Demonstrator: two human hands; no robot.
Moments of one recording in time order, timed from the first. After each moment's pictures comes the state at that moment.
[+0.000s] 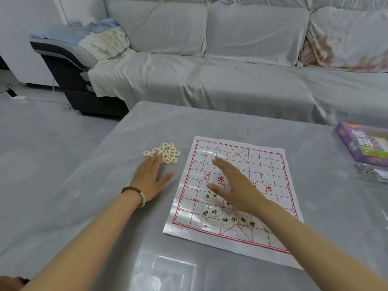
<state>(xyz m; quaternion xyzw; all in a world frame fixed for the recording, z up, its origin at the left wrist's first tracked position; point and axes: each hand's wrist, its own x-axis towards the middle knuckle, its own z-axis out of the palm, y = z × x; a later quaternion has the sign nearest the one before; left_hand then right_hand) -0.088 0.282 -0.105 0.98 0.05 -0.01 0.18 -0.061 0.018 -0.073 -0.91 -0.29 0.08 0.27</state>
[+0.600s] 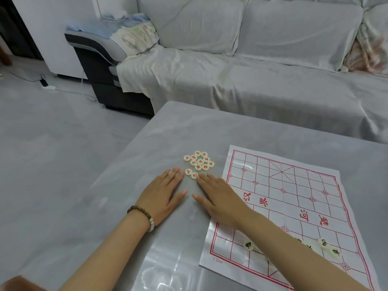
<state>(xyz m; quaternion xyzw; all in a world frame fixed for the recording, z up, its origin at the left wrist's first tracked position) -0.103 0.339 -0.125 0.99 0.01 0.01 0.16 -0.040 0.148 -0.104 -0.90 -0.40 0.11 0.14</state>
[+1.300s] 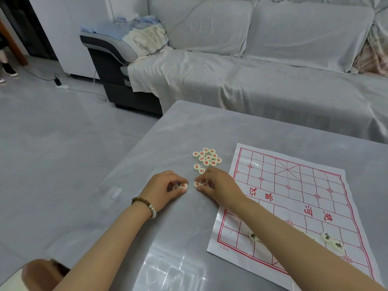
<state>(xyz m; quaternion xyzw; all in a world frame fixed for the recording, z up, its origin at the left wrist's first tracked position) -0.121 0.349 -0.105 0.93 0.05 0.05 0.35 -0.033 0.170 -0.099 -0.88 -0.39 0.07 0.26</state>
